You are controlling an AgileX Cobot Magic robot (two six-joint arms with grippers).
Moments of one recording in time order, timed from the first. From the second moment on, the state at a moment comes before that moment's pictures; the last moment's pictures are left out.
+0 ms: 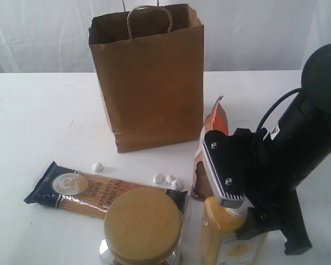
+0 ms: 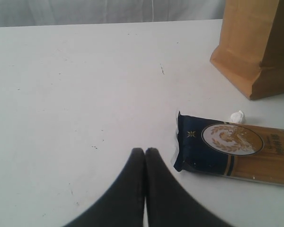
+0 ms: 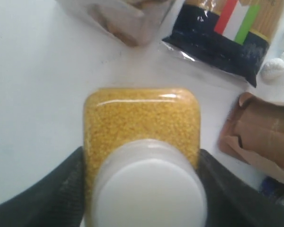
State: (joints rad) left arm -0.04 0.17 -0.02 -0.42 0.25 0.41; right arm 0.50 1.42 -0.92 0.30 1.01 -1.40
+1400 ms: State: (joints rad) left arm -0.04 0.17 -0.02 -0.42 0.25 0.41; right arm 0.50 1.36 -1.03 0.55 1.21 -0.90
